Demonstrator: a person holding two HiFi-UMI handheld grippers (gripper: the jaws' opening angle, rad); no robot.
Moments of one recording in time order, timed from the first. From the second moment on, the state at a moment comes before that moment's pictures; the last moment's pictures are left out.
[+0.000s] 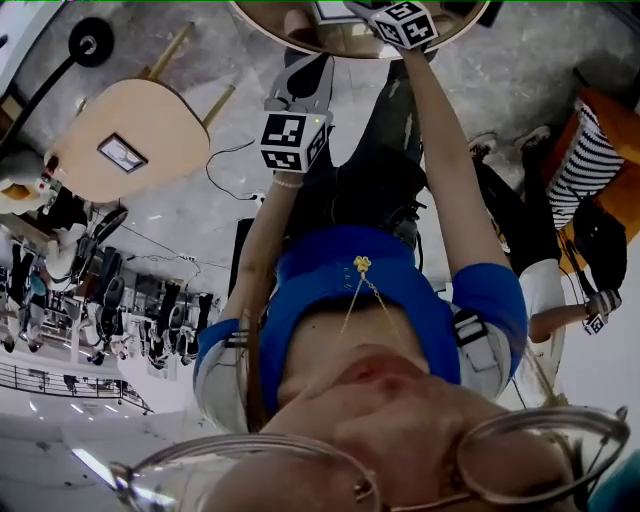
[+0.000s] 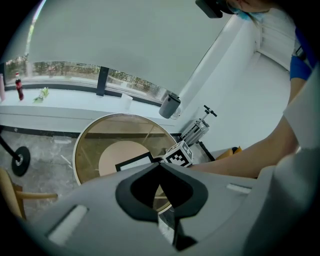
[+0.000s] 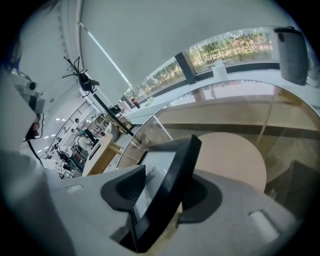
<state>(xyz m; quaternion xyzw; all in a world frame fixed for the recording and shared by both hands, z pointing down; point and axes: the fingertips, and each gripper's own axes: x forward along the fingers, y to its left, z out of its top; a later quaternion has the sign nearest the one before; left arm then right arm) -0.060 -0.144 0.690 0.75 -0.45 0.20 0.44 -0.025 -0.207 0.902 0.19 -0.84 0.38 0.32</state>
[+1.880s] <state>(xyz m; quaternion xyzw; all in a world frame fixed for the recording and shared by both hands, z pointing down) -0.047 -0.138 0.708 0.75 -0.45 0.24 0.43 -0.012 -0.191 0.890 0.24 -0.85 0.25 0.40</state>
